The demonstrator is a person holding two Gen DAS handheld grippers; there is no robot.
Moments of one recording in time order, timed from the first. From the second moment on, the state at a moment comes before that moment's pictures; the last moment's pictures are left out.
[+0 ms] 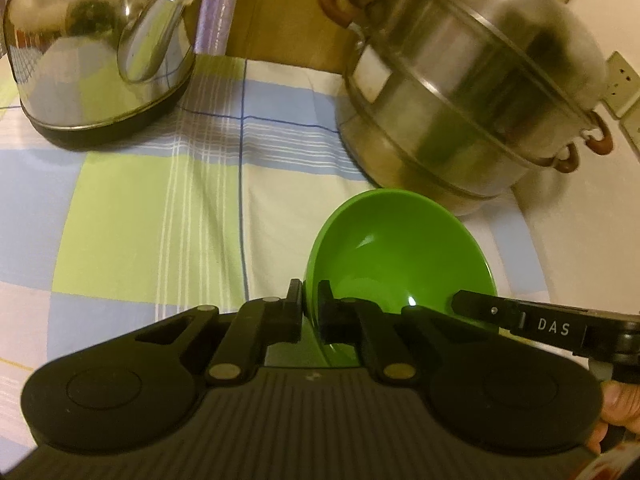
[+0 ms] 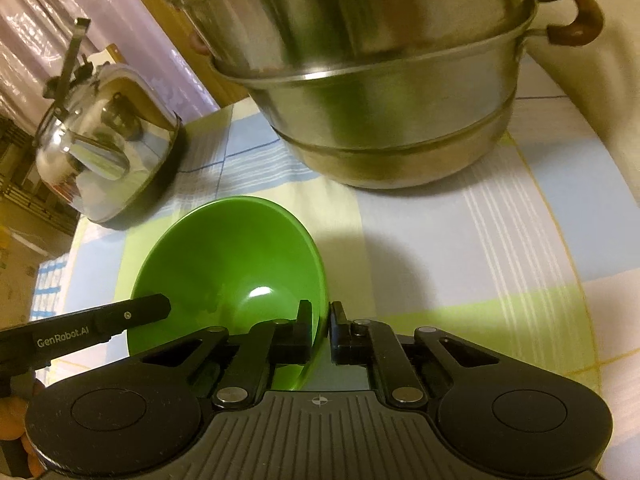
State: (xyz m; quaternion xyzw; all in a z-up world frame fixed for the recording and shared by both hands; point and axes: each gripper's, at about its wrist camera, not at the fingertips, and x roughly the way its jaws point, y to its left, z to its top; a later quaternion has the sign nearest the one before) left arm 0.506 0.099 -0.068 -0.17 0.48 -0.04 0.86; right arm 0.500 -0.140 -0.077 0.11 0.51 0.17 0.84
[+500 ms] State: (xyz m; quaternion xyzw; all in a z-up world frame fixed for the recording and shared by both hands) left arm 0.442 0.074 0.002 -0.17 0.47 -0.06 0.86; right arm 0.438 -0.165 -0.001 0.10 0.49 0.16 0.85
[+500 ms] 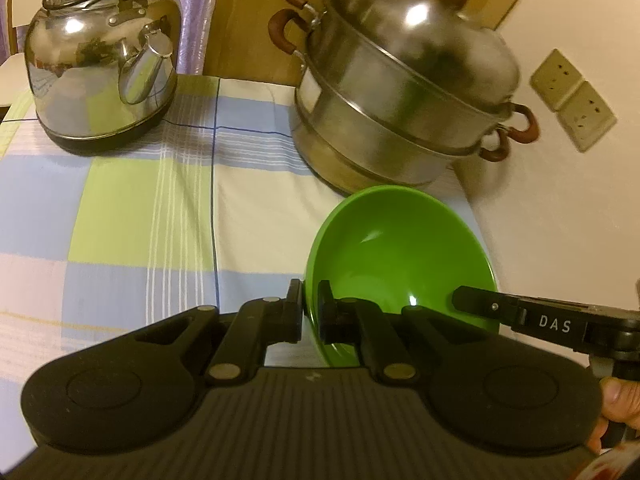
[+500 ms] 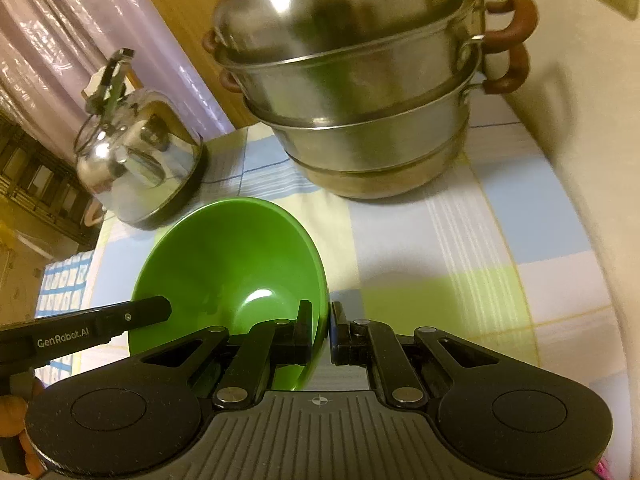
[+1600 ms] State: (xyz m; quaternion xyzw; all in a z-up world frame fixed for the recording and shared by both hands) left arm 0.277 0.031 0.058 -0.17 0.47 -0.08 0.86; right arm 0.257 -0.204 0.058 0.11 0.48 0.14 0.86
